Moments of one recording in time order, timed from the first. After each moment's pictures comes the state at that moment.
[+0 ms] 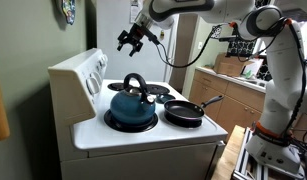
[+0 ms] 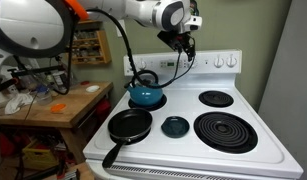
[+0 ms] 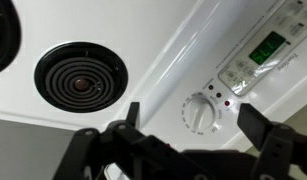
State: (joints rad) arm 0.32 0.39 0.09 -1.36 0.12 2.24 0.34
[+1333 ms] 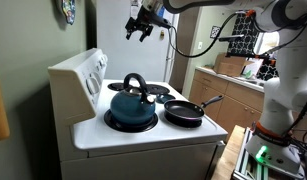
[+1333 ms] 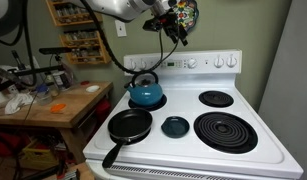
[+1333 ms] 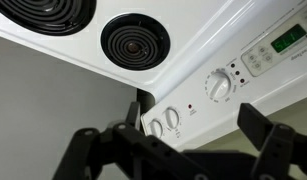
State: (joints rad) arm 0.42 0.19 0.07 -1.47 -0.33 2.17 0.63
